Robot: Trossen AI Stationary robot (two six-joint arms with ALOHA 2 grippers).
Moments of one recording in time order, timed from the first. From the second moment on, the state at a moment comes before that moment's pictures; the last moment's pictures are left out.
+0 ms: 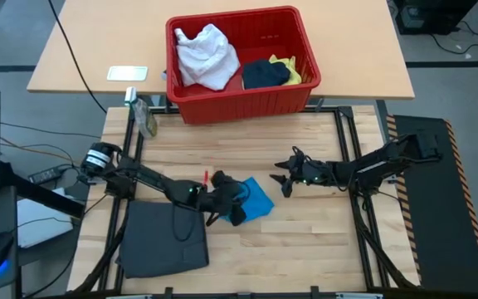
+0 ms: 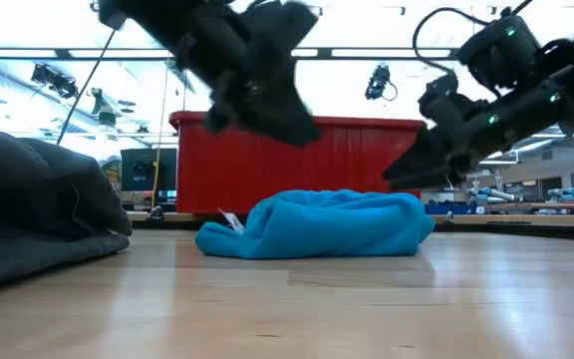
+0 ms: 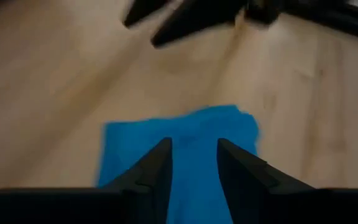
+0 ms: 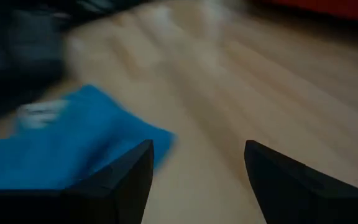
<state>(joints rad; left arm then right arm) -0.27 1.75 1.06 0.01 -0.51 -0.54 0.01 1.35 0.27 0.64 0.30 0.37</state>
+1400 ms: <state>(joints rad) -0.22 1.83 0.87 0.00 -0.32 -1.05 0.05 1.78 0.64 0.45 -0.07 0.56</state>
